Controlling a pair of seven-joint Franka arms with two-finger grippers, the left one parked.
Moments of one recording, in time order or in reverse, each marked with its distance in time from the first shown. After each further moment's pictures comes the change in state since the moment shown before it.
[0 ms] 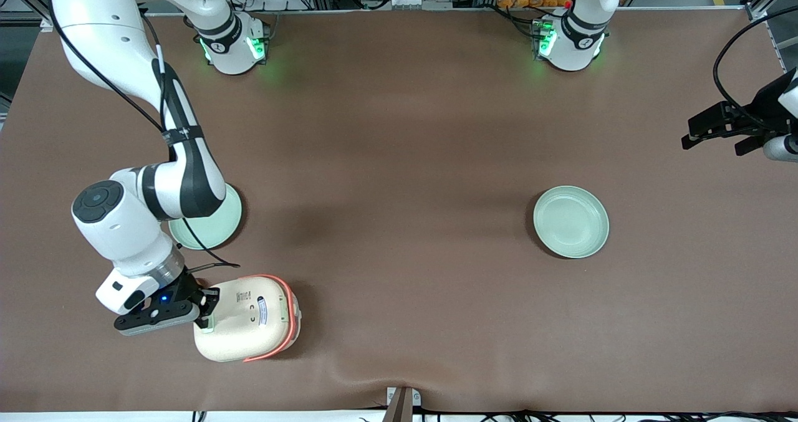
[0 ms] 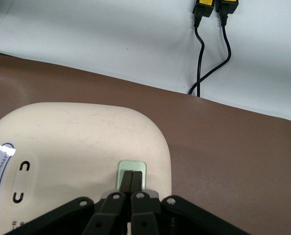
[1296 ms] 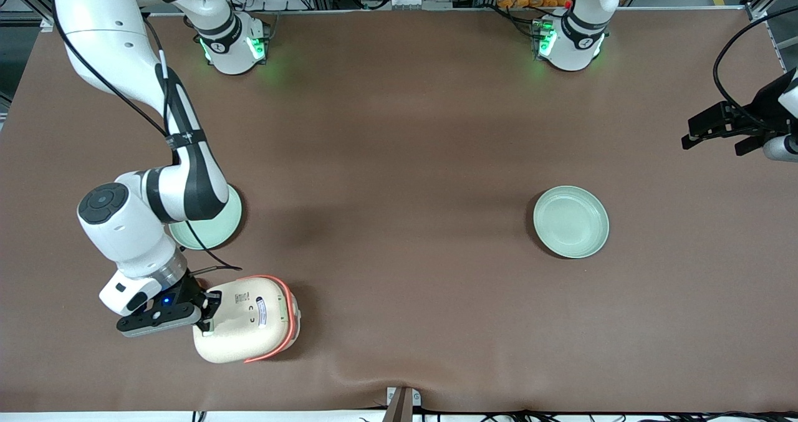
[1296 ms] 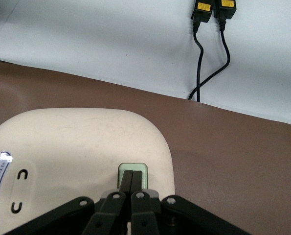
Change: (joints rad) arm 0.000 0.013 0.001 0.008 0.000 0.036 0.011
